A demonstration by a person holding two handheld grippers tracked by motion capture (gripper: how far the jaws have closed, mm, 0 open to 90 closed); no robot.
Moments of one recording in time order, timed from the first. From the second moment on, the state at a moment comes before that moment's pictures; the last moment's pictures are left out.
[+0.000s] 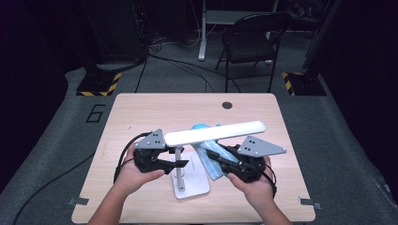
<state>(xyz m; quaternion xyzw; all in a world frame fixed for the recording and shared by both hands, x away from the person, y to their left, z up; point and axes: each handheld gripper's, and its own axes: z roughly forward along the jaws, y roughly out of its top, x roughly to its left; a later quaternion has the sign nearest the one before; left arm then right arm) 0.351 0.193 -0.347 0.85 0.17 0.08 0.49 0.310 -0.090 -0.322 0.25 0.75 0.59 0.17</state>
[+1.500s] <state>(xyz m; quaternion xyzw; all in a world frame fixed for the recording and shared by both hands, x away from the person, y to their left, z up) 0.355 0.194 -0.347 0.86 0.16 0.07 0.49 0.346 -0.190 -0.344 0.28 0.73 0.60 0.18</state>
